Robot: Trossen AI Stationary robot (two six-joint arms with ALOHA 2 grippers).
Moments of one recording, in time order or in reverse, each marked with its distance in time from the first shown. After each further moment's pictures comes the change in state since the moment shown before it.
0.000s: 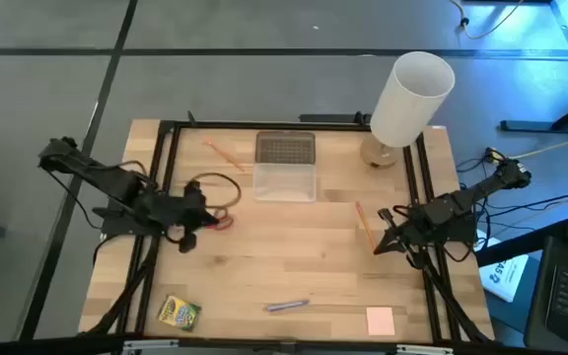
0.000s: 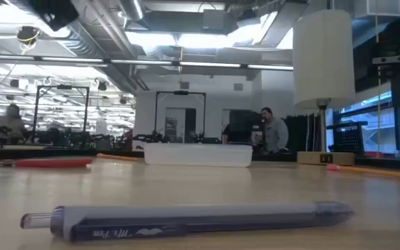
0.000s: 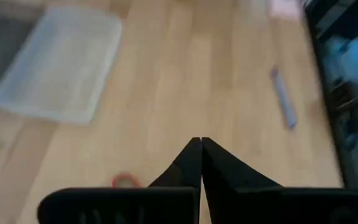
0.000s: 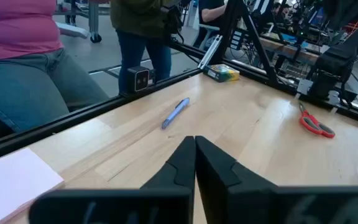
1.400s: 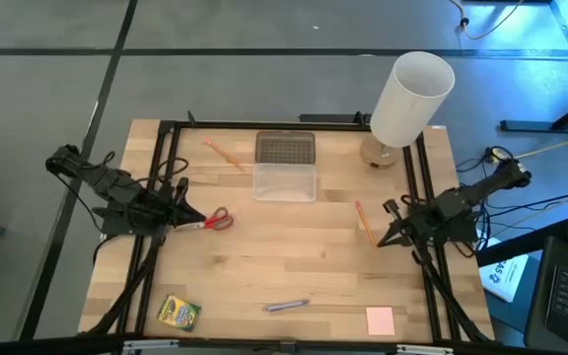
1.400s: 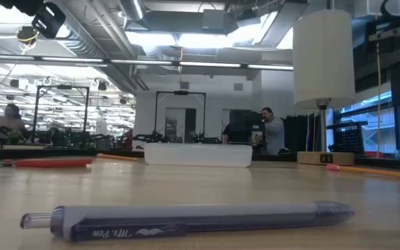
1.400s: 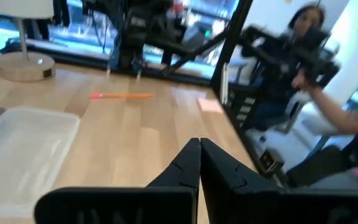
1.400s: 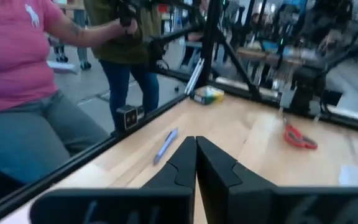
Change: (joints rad) left arm -0.033 -0.457 -0.361 0.397 0.044 0.162; right arm 0.000 0.008 0.182 -0.124 0.052 0.124
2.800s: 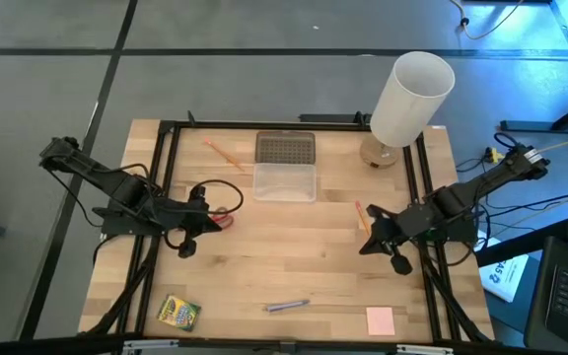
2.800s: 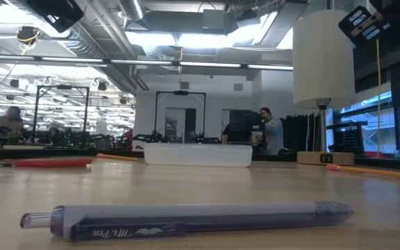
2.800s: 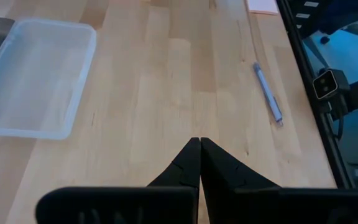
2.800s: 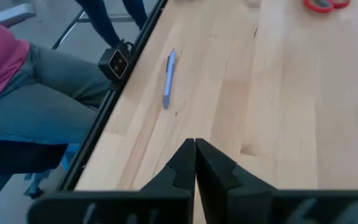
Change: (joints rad) left arm 0.015 0.512 0.319 -0.317 0.000 -0.105; right arm 0.000 0.692 0.492 -0.317 0.026 0.397
